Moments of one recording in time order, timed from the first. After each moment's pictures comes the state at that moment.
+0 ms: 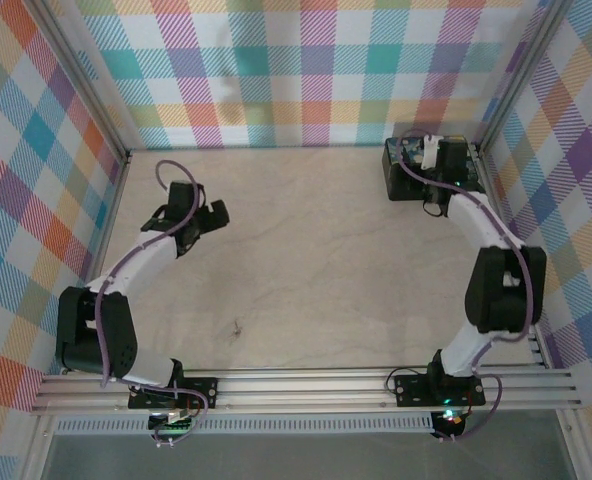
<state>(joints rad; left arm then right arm) -0.20 1.44 1.00 -0.38 -0.18 -0.46 0.02 1.73 1.33 -0.26 -0.16 0.05</state>
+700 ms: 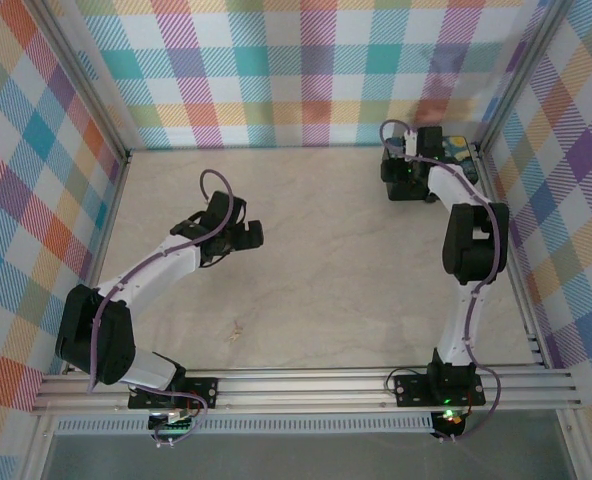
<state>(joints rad) -0.44 1.44 1.04 -0.54 -0.21 -0.50 0.04 2.15 1.74 -0.42 -0.10 -0.02</state>
